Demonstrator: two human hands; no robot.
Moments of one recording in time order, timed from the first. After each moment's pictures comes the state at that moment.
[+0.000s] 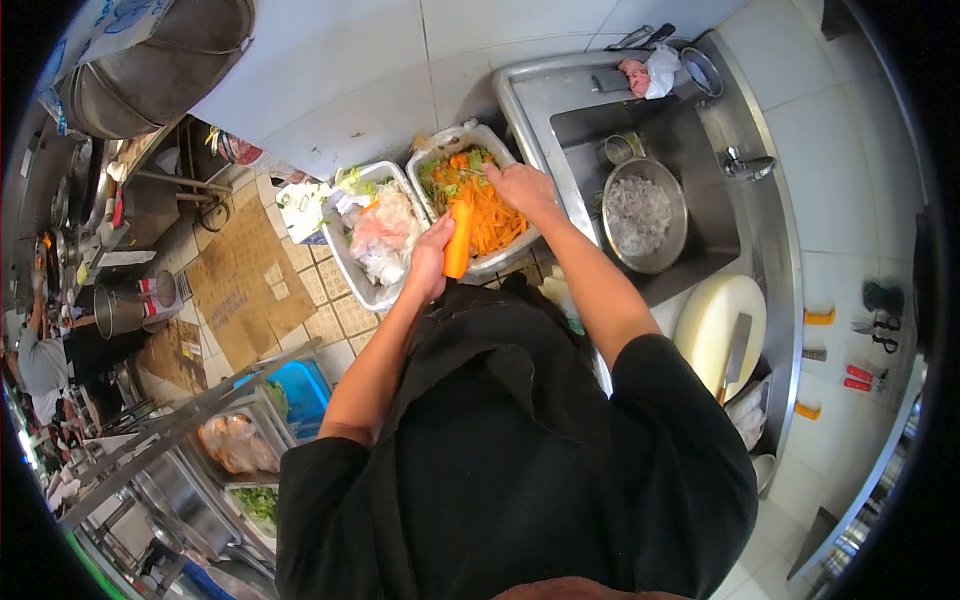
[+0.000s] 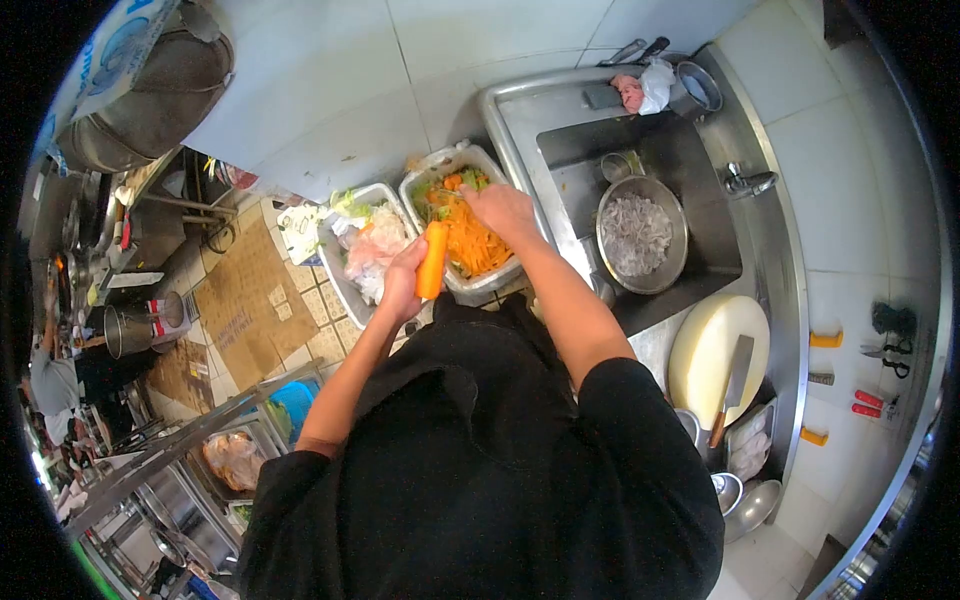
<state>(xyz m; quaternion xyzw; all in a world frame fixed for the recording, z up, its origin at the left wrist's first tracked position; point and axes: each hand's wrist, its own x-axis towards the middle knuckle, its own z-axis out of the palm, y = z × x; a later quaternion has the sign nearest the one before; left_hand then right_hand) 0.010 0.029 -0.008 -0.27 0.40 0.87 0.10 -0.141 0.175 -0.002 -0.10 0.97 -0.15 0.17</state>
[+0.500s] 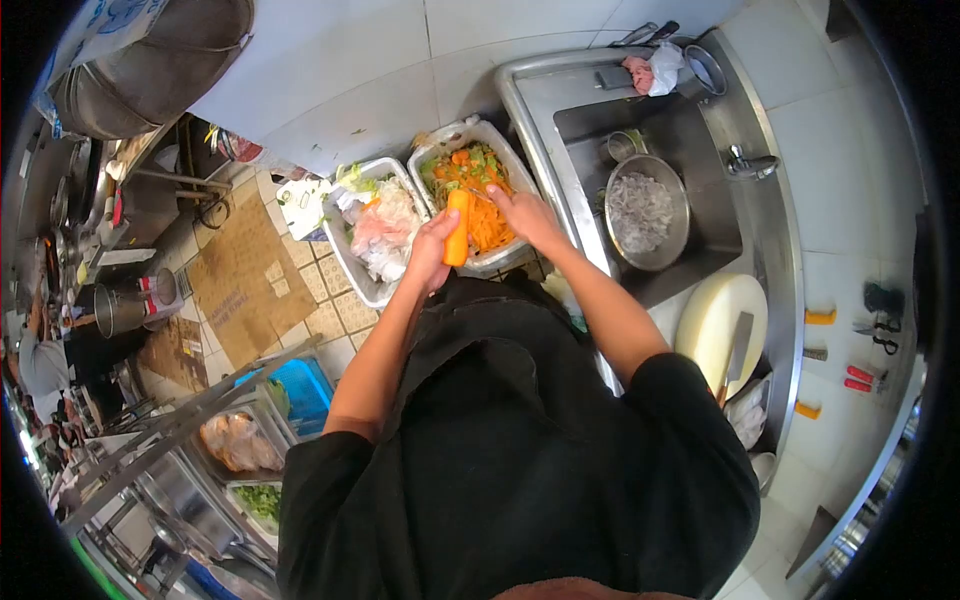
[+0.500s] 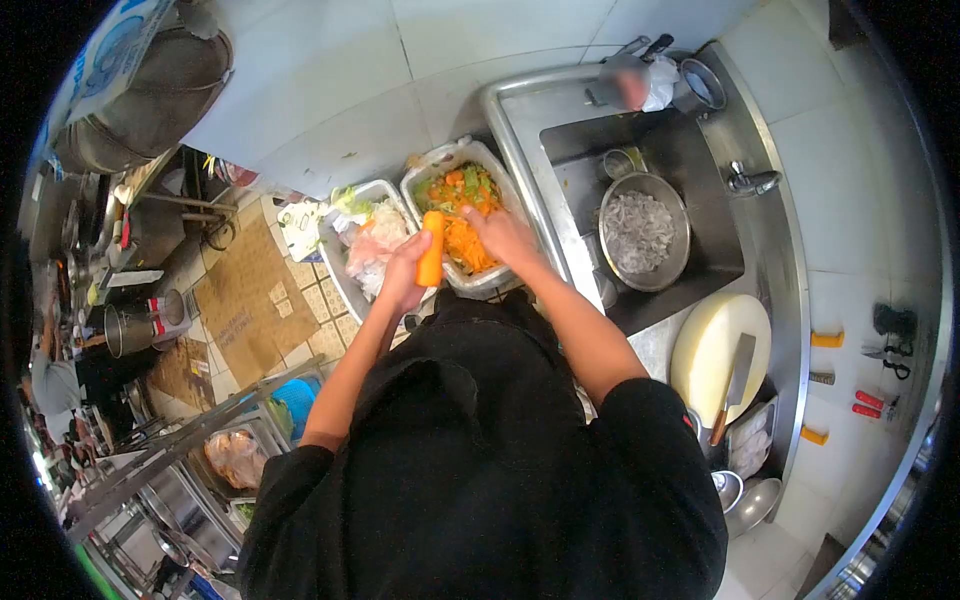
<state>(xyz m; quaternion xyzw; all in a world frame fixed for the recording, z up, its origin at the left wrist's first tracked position) 0.001 0.020 -0.004 -0.27 0.40 0.86 0.14 -0.098 0.191 -0.001 -0.07 0.94 -0.23 0.26</state>
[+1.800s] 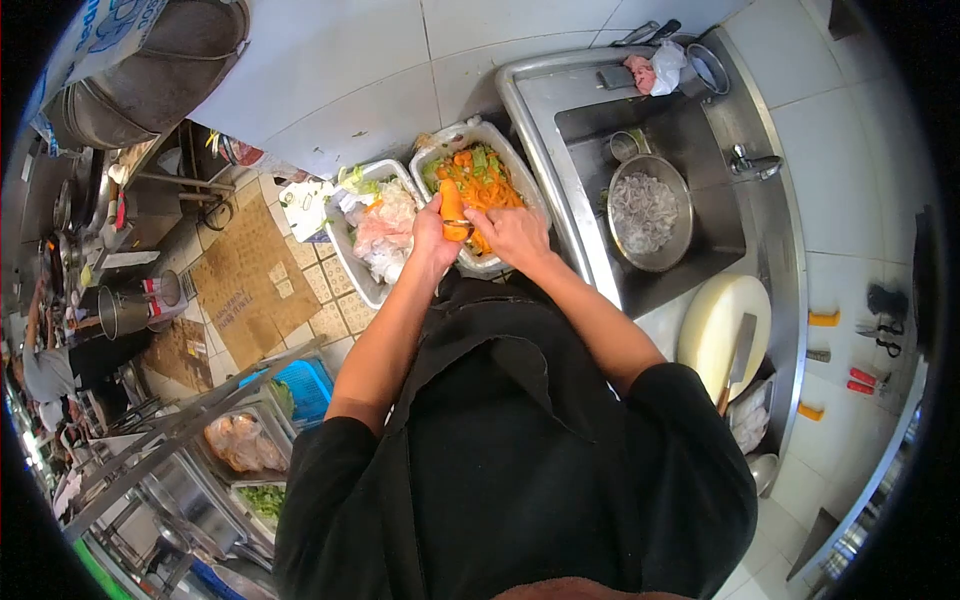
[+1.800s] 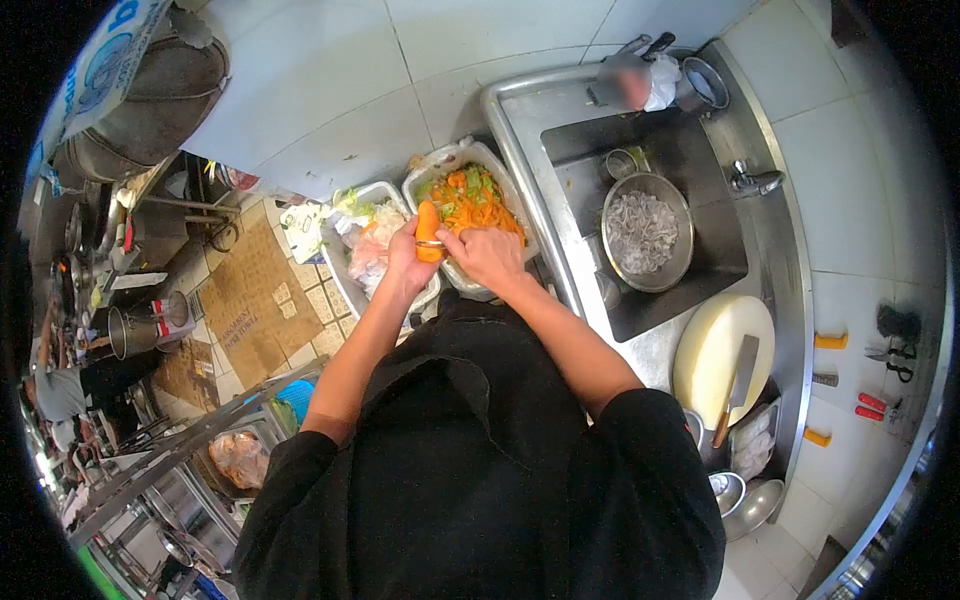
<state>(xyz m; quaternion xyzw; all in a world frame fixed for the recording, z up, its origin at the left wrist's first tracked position) -0.047 0.023 -0.052 -0.39 0.15 0.91 0.08 -0.066 0.174 0.025 -0.21 0.94 -0.23 0.10</state>
